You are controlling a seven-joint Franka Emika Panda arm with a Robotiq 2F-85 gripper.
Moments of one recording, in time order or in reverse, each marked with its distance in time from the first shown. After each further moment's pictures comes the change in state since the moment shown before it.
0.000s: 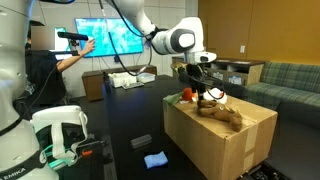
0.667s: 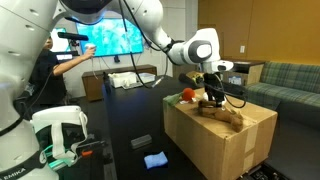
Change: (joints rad) arm 0.023 0.243 -0.092 0.268 -0.025 -0.006 0.001
